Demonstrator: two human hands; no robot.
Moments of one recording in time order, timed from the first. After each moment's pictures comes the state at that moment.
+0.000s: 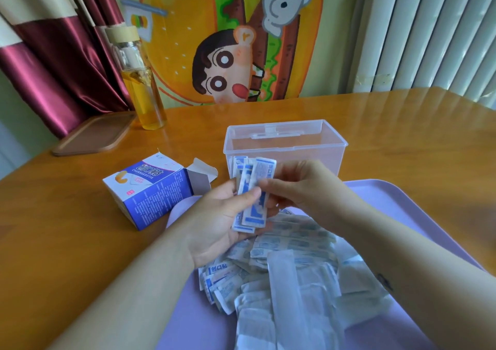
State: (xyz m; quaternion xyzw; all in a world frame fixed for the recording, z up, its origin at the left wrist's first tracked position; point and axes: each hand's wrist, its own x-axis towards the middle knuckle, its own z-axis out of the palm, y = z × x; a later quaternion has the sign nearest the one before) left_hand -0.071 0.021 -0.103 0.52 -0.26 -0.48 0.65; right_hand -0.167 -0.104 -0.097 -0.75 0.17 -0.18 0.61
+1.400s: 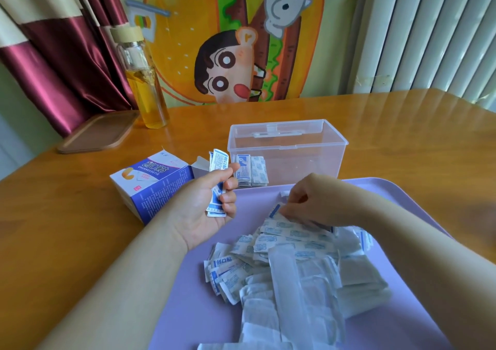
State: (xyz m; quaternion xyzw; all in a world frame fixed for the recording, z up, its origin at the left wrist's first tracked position) left_hand -0.046 0.023 -0.098 0.50 -0.10 -0.47 0.72; right_hand -0.184 -0.112 -0.093 -0.93 0.27 0.01 0.24
